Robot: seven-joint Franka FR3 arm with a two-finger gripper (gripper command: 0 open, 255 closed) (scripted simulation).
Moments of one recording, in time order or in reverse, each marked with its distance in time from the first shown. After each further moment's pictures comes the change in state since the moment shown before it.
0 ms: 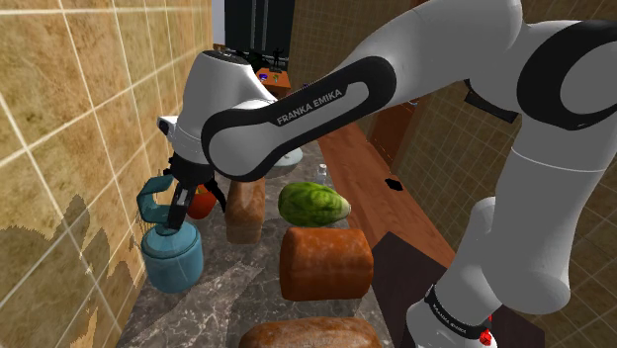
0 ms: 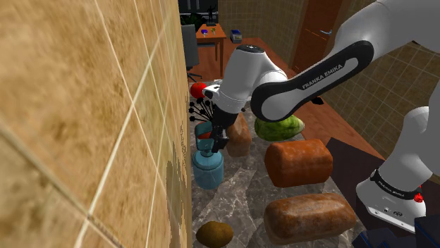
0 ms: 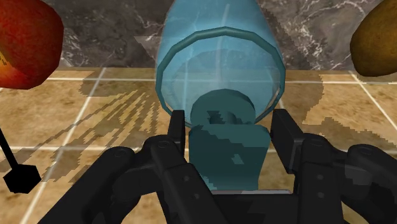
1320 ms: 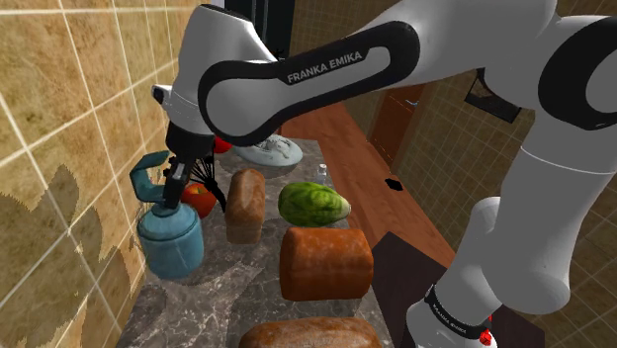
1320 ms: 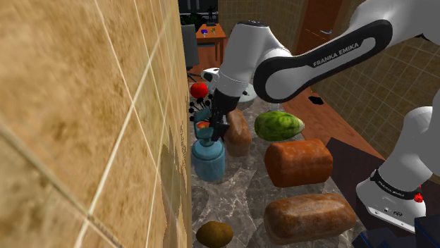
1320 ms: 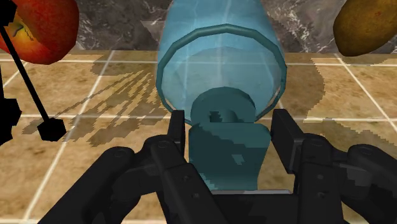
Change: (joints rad) arm -0.005 -0.061 0.003 0.072 0.014 -0.133 0.000
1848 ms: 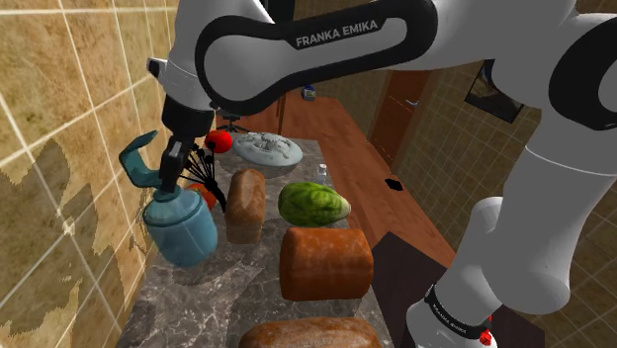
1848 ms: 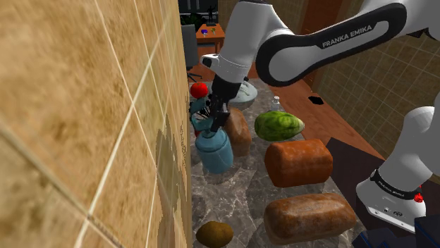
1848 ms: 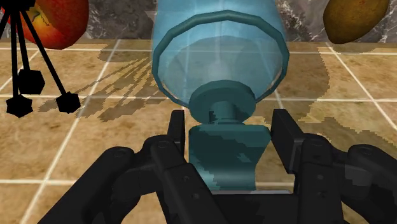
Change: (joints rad) arm -0.002 -0.030 0.000 0.071 0.005 -0.100 0.002
